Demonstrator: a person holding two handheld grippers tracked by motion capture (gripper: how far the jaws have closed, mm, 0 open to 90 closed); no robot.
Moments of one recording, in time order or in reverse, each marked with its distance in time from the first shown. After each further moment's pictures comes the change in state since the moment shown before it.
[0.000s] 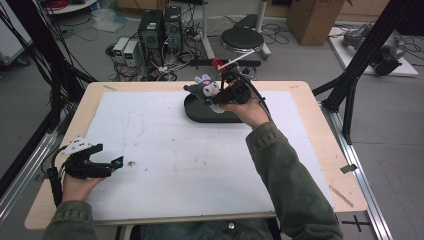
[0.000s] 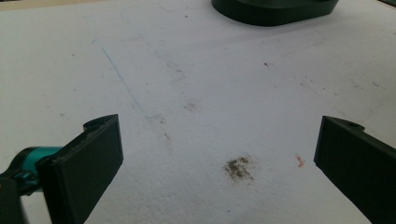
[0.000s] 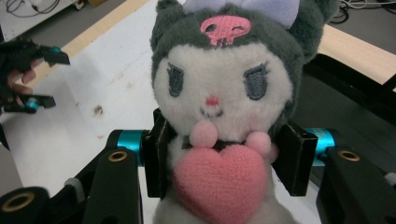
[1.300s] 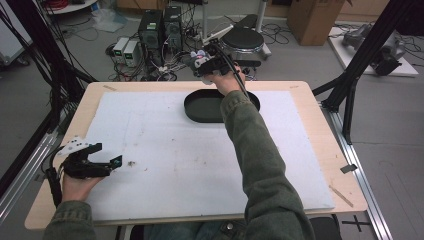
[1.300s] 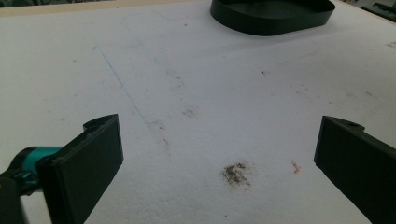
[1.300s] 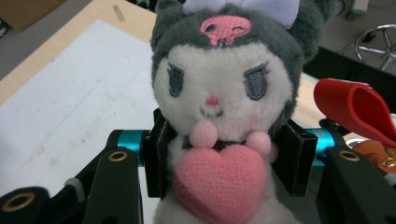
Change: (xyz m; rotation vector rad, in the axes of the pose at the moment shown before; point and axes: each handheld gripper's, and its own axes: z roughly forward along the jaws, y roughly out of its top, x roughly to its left) left arm 0.002 0.000 -0.003 -0.035 -0.005 -0.014; right arm -0.040 0.078 0.059 0.007 -0.210 0.113
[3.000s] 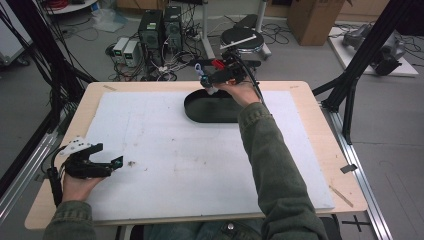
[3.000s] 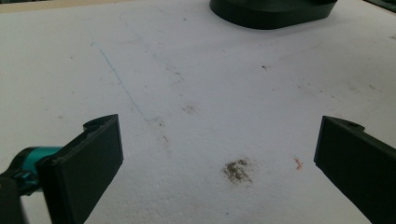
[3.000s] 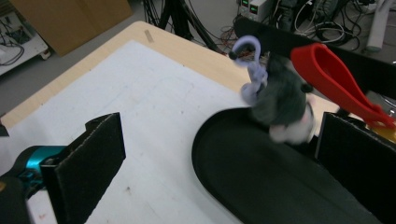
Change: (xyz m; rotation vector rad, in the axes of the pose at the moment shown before) left arm 0.000 -0.001 0.002 0.020 0.001 0.008; right arm -0.016 -0.044 -0.040 -0.165 0.097 -0.048
